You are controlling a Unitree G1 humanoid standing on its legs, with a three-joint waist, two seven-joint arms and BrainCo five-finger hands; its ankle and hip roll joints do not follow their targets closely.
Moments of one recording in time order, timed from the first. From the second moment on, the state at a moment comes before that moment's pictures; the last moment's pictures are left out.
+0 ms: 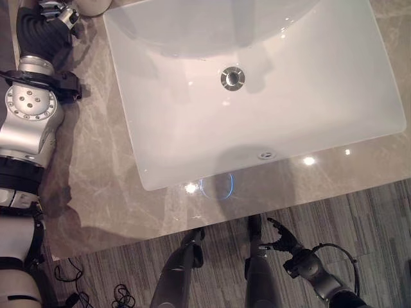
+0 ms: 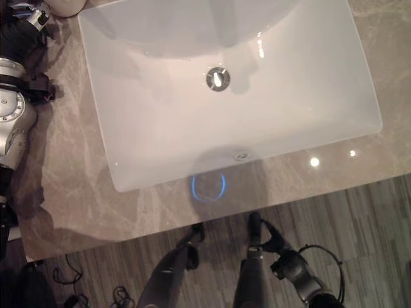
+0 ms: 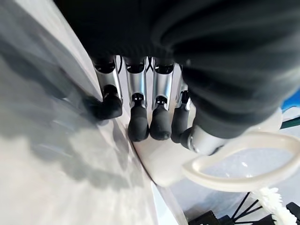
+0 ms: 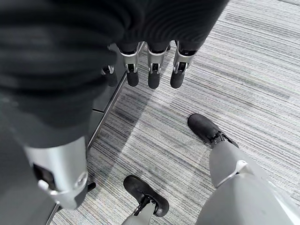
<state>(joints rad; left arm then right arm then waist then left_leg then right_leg) -1.00 0.98 -0.35 0.50 -0.54 -0.24 0.24 -0.06 -0.49 0.45 0.68 -0.08 -0.16 -0.13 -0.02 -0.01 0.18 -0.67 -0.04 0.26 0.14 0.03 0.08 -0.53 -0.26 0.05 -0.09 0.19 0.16</state>
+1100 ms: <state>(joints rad) -1.25 0.87 -0.49 0.83 -0.50 -0.22 0.28 -0.06 -0.47 0.49 0.70 -0.04 -0.17 -0.15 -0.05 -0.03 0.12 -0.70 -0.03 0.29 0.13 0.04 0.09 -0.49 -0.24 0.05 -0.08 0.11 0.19</state>
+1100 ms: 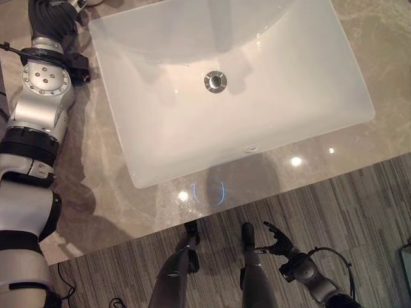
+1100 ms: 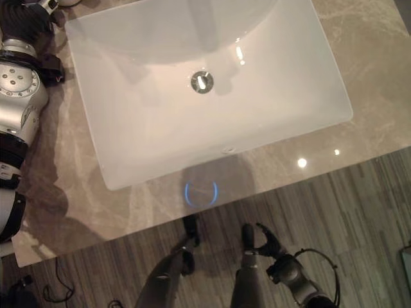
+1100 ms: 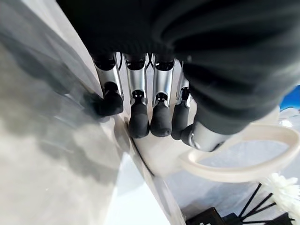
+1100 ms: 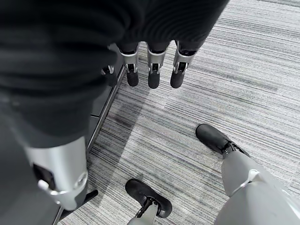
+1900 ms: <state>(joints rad) -0.42 0.59 -0.11 0.27 -0.41 -0.18 0.39 0.00 -0.44 0.47 0.74 -0.09 -0.15 -0.12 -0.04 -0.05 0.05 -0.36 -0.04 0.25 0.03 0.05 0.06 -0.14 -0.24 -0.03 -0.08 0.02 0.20</state>
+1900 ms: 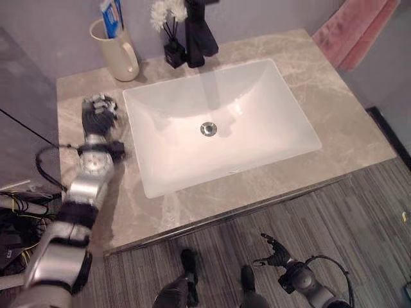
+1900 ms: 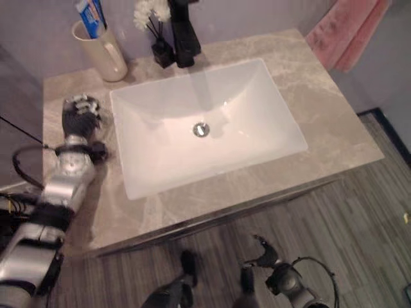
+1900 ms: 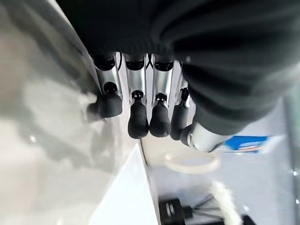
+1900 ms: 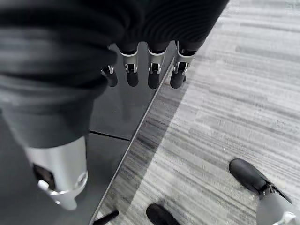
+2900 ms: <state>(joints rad) 0.08 0.49 -0.07 -0.26 -0.67 -0.39 -0.12 0.21 -0.38 0.20 0.58 -0.04 -0.22 -0.11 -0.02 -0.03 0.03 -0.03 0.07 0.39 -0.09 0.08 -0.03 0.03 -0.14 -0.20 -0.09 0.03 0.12</state>
